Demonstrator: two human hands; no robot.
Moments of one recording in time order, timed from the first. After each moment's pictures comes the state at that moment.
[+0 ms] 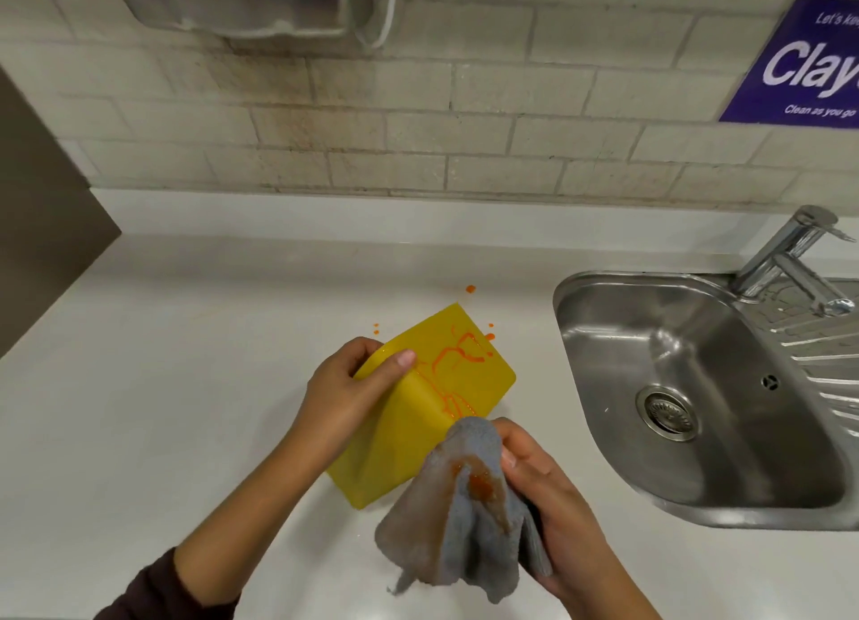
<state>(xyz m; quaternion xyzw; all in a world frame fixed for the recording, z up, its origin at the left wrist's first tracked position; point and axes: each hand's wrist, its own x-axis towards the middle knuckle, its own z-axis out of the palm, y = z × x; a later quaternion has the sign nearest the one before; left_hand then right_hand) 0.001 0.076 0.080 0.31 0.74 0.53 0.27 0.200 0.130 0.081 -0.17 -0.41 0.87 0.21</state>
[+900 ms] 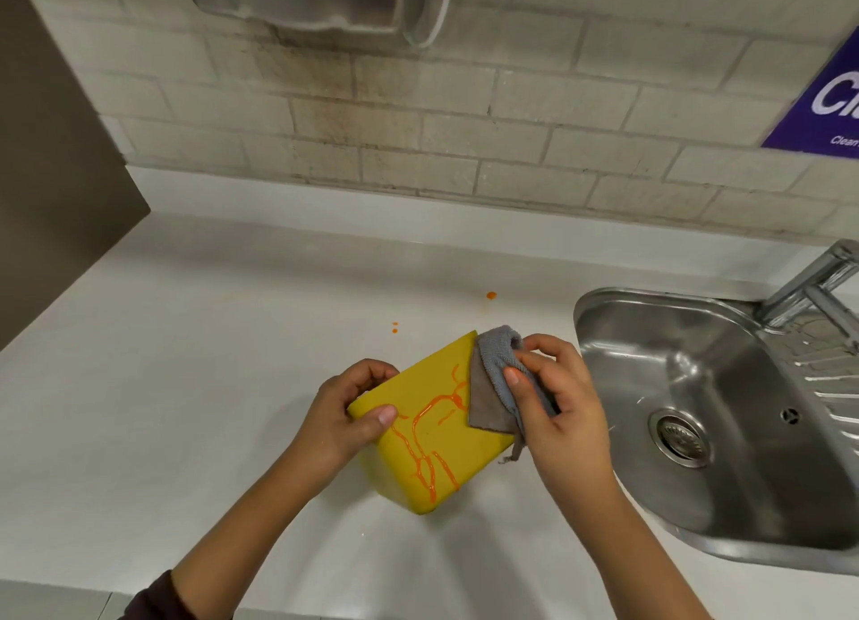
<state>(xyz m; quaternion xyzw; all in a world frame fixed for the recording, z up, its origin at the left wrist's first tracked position) -0.010 0.045 0.055 0.38 0.63 0.60 0.31 0.158 0.179 0.085 -0.27 -0.79 0.39 0.38</state>
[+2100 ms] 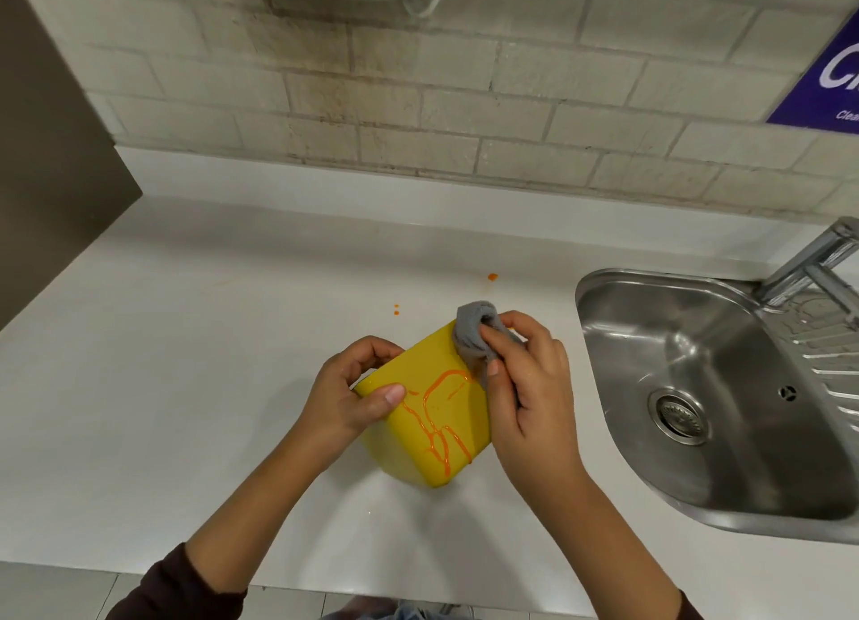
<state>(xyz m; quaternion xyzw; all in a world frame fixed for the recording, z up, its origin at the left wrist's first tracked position) -0.016 0.046 0.043 0.39 0.62 0.61 0.30 0.142 0.151 0.078 -0.25 -0.85 0.25 0.39</state>
